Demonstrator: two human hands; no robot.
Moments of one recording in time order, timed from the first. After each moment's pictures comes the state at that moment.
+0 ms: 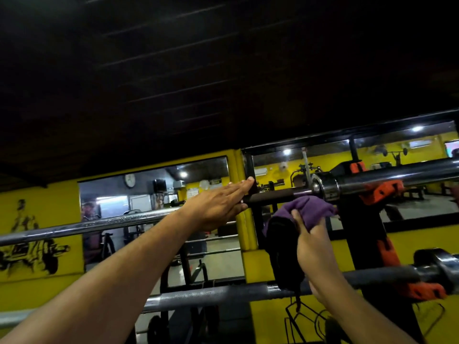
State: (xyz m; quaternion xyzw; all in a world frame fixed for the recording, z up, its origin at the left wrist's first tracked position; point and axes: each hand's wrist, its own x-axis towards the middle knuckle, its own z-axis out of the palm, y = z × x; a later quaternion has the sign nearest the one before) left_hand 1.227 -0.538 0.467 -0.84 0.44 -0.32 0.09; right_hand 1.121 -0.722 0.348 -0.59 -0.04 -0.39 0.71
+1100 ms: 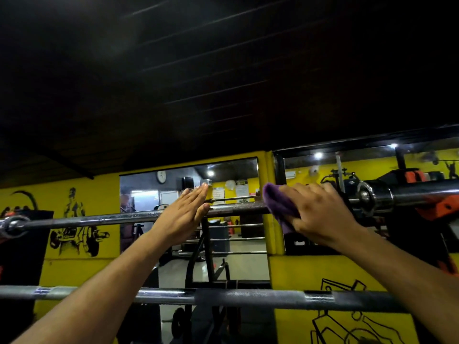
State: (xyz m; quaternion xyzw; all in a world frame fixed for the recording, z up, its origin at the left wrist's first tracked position) left_hand 1.270 -0.388 0.437 -0.86 0.29 -0.41 -0.02; right_hand 1.170 -0.727 0.424 -0.85 -0.13 -0.50 -0.10
